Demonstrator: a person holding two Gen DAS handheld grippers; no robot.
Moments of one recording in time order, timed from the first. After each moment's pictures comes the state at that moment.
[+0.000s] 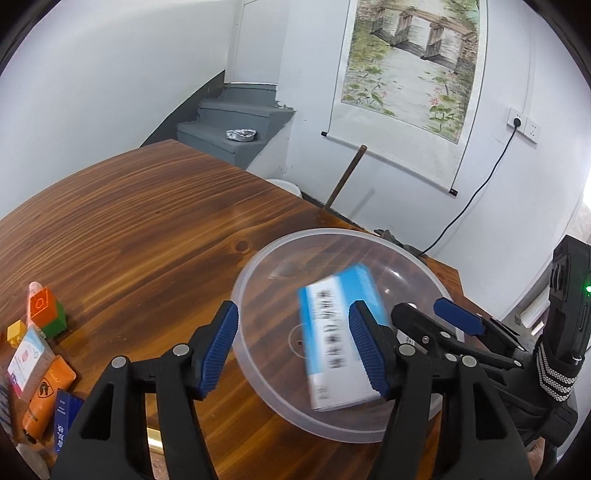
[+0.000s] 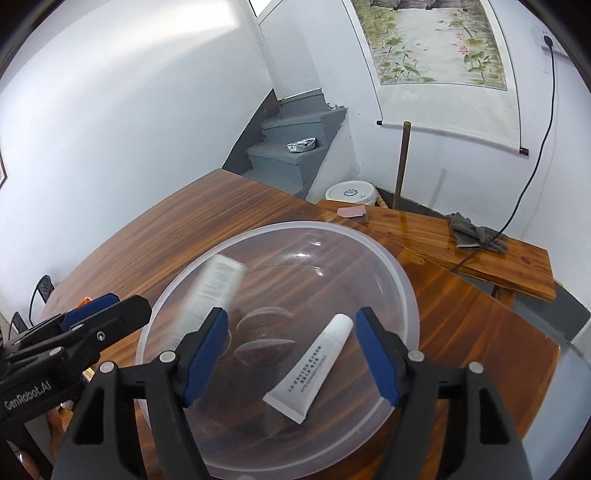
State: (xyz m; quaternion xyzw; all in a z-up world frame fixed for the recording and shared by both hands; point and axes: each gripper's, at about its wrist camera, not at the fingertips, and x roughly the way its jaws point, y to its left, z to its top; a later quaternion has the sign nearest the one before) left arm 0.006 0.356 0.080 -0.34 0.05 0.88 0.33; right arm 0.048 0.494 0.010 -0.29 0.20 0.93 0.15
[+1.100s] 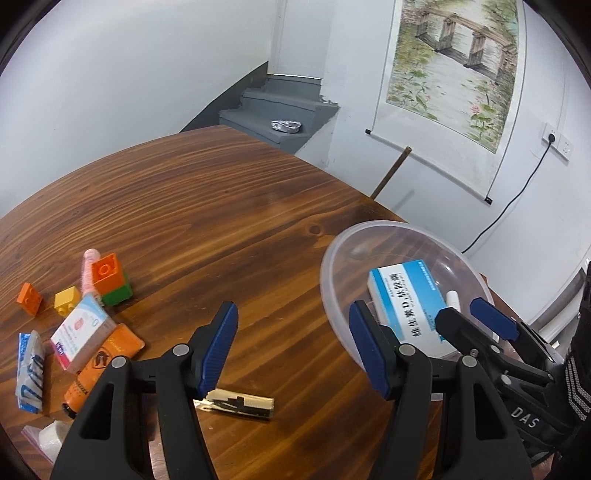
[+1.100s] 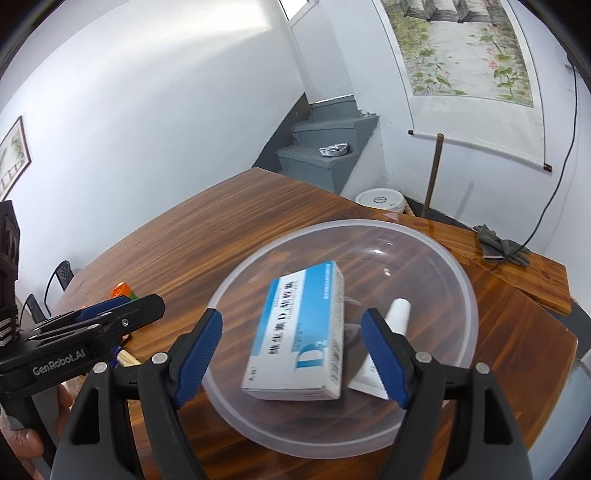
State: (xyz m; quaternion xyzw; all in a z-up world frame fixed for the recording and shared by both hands) left arm 0.001 0.291 0.082 -0.37 0.04 0.89 0.26; right arm 0.046 0.443 0.022 -0.27 0.17 0.94 0.10
